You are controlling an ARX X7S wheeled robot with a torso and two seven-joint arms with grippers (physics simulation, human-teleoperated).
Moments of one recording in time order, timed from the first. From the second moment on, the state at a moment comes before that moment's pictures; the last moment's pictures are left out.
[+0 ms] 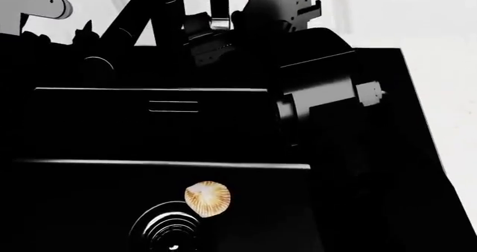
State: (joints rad) left arm -1.39 -0.15 0.15 -1.31 -0.02 -0.04 0.14; right arm 1.59 0.00 -1.22 1.31 1.12 0.21 -0.19
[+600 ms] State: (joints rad) left arm -1.37 -0.16 0.15 -1.31 -0.01 -0.02 0.16; right arm 1.65 0.00 -1.45 1.31 1.38 0.12 -0.12
